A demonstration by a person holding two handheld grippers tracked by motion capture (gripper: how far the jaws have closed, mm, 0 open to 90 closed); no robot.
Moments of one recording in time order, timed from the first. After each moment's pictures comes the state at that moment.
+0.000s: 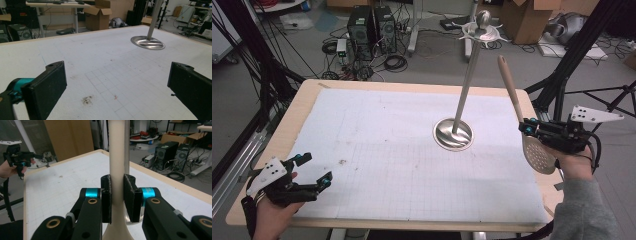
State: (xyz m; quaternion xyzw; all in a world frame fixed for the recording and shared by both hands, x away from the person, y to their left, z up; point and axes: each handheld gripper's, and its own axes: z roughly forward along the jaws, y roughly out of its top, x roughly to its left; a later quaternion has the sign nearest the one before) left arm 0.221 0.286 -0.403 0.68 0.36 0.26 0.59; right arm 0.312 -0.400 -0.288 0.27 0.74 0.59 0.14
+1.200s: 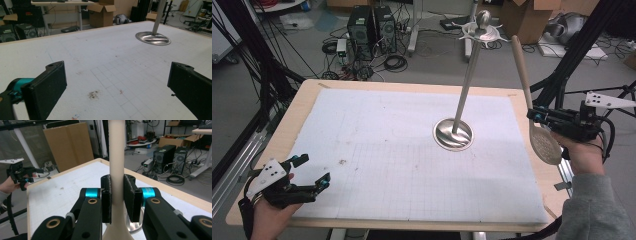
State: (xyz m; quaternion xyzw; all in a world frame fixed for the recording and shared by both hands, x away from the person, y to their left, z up) left arm 0.218 0.290 -0.404 0.68 0.37 0.27 0.57; right arm 0.322 -0.410 -0.259 0.29 0.72 0.61 0.13
